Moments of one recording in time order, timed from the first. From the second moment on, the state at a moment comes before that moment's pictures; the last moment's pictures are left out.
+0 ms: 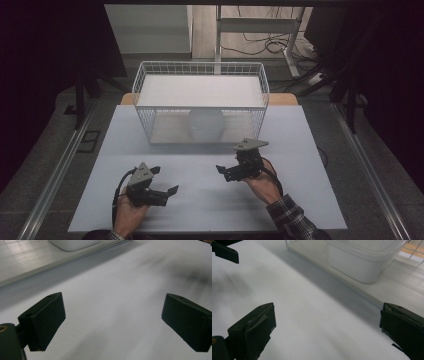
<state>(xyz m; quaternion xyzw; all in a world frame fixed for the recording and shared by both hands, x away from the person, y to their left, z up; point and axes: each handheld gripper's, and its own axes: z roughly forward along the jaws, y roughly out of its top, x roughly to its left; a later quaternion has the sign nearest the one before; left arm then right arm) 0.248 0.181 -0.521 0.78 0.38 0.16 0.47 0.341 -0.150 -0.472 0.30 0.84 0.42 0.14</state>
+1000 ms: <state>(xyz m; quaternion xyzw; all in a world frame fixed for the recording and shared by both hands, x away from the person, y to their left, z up) 0.249 0.184 -0.521 0.79 0.39 0.14 0.46 0.310 -0.195 -0.474 0.34 0.84 0.40 0.15</state>
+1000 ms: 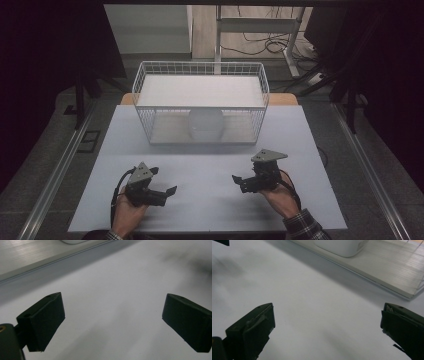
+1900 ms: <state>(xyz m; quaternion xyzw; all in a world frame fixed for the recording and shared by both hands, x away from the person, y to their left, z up) 0.234 0.204 -0.519 0.78 0.41 0.16 0.44 0.282 -0.249 -0.475 0.38 0.81 0.41 0.17</state>
